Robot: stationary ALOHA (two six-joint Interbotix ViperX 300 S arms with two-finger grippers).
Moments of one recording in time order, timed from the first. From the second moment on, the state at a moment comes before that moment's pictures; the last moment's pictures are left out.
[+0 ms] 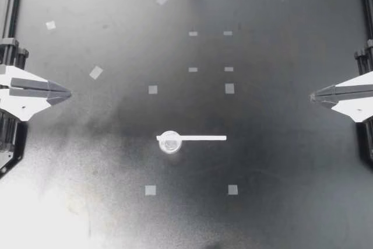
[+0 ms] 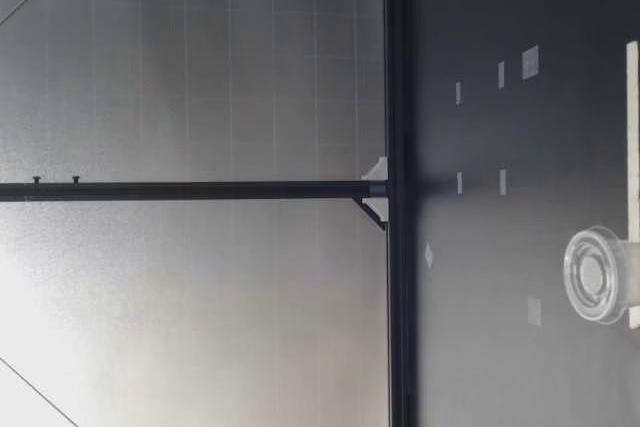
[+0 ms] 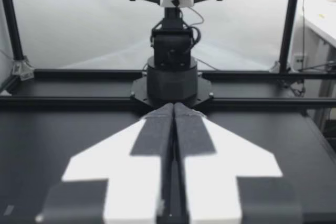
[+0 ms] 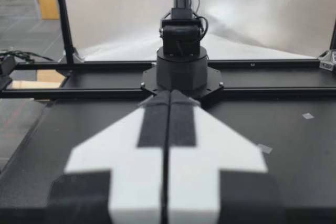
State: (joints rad) left arm 0.00 -0.96 1.17 0.00 -0.30 0.00; right arm 0.00 -0.96 1.17 0.00 -0.30 0.00
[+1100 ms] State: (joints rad) left arm 0.03 -0.69 1.14 -0.03 -0.21 -0.06; right arm 0.00 -0.44 0.90 0.01 -0.08 0.17
